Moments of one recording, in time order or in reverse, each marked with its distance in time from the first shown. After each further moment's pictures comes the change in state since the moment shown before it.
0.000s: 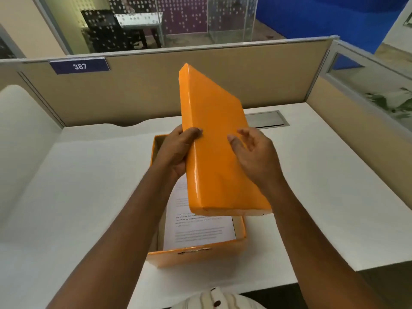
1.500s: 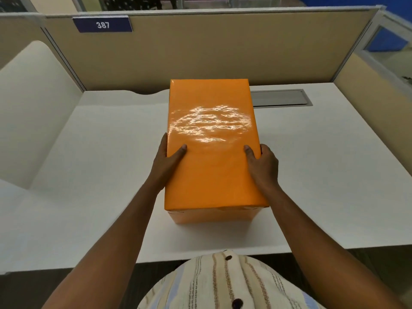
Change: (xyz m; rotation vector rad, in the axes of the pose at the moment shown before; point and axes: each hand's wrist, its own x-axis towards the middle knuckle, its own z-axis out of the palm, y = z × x) left_hand -0.016 -0.114 -0.132 0.412 0.204 0.125; right_hand -0.014 0.118 0.070 -0.199 0.089 0.189
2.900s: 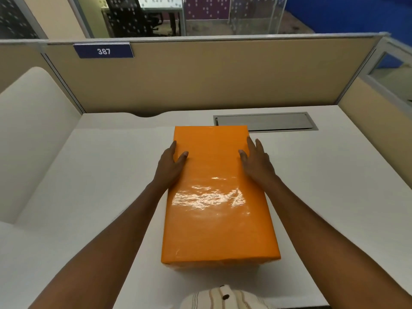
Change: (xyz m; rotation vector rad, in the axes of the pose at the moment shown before) left_hand 0.110 0.020 0.008 0.382 0.036 0.061; right_hand 0.128 -0.029 0.038 -0.476 -0.224 -0.136
